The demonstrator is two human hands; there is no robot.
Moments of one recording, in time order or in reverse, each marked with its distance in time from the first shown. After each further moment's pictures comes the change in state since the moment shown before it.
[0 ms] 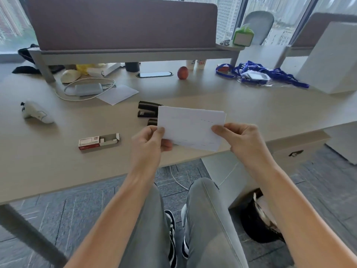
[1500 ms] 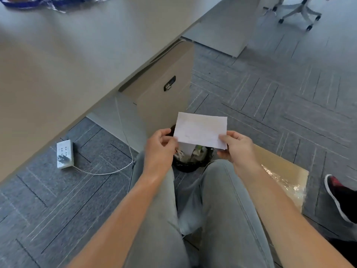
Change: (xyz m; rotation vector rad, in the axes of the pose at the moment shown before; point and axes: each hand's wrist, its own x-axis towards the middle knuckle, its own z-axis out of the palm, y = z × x) left_hand -0.115 -0.220 0.336 0.421 -0.760 -0.265; right_hand -0.122 0.255 -0.300 0.263 0.887 0.718
